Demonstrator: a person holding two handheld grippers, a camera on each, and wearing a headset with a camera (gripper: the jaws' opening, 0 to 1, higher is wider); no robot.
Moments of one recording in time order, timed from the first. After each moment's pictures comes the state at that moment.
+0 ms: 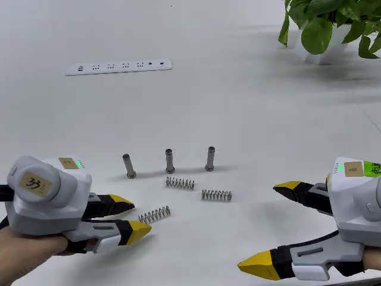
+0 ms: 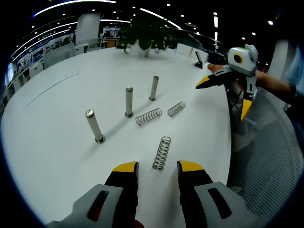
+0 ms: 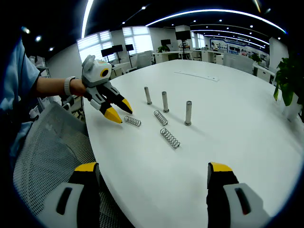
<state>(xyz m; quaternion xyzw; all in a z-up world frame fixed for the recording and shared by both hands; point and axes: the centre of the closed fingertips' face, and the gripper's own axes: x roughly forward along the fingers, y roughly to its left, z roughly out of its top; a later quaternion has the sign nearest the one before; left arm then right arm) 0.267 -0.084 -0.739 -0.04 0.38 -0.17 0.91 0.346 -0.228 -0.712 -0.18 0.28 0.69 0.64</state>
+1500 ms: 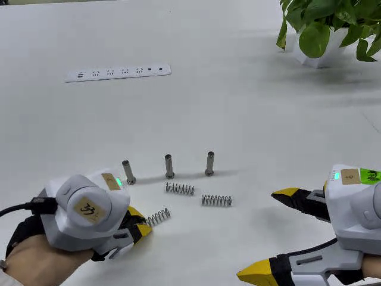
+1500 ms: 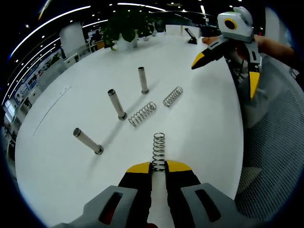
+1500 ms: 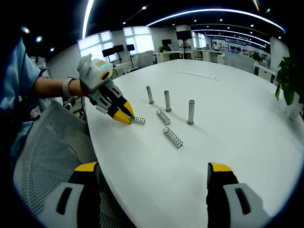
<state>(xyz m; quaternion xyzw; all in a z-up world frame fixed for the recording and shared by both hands) 0.276 -0.086 -0.747 0.09 0.41 -0.16 0.89 0.342 -0.227 -0.714 -0.18 0.29 0.69 0.64</state>
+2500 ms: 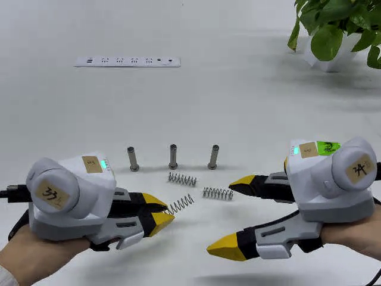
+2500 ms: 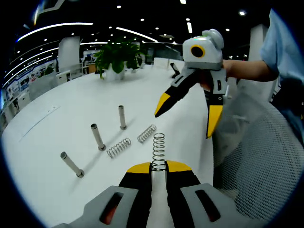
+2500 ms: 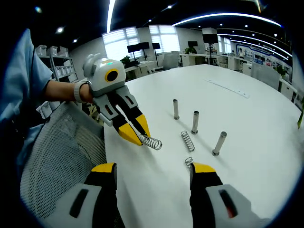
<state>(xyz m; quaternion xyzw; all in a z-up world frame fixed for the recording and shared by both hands) 0.278 -0.141 -0.702 0.03 0.28 -0.25 0.92 0.308 -0.172 -0.685 -0.19 0.24 0.78 0.55</state>
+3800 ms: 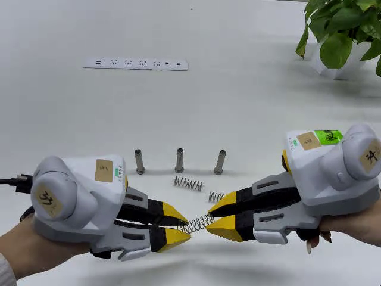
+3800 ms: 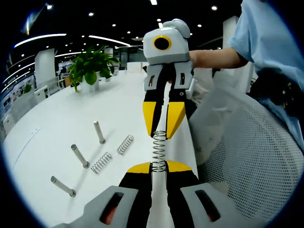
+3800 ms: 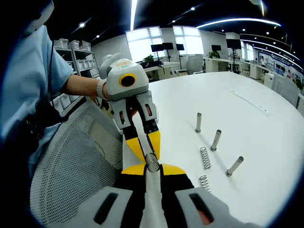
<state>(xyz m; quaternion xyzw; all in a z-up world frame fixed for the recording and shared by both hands) 0.272 -0.166 -0.689 0.06 0.26 -0.35 0.90 0.281 -0.165 -0.666 -0.21 0.22 0.83 0.46</state>
